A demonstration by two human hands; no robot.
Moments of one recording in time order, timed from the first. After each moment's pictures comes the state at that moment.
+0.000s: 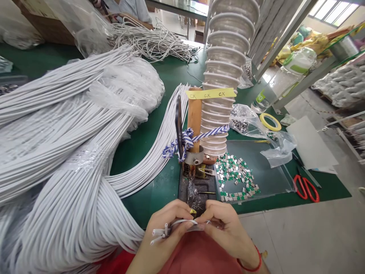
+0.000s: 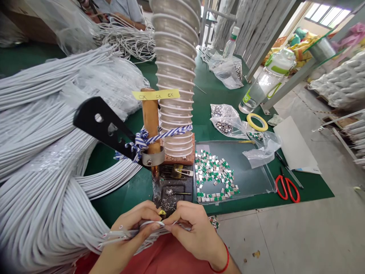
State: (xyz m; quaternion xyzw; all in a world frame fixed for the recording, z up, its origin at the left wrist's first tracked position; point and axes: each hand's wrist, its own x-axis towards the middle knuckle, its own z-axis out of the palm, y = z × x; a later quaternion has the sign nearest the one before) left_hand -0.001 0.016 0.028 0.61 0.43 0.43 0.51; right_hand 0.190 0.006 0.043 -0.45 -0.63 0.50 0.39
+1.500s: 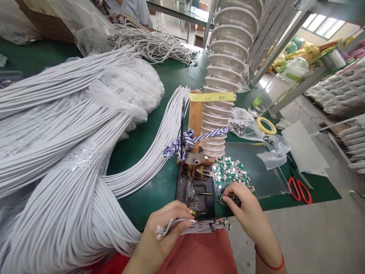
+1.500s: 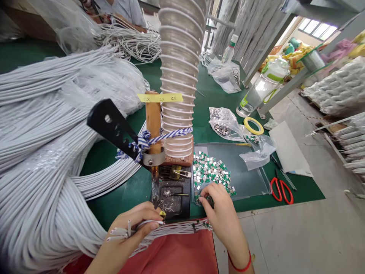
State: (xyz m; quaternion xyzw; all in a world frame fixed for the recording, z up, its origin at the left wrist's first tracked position) left_hand 0.001 0.021 0.025 0.64 0.40 0.44 0.49; right_hand 0.252 0.019 0.053 -0.64 -0.69 0.28 0.19
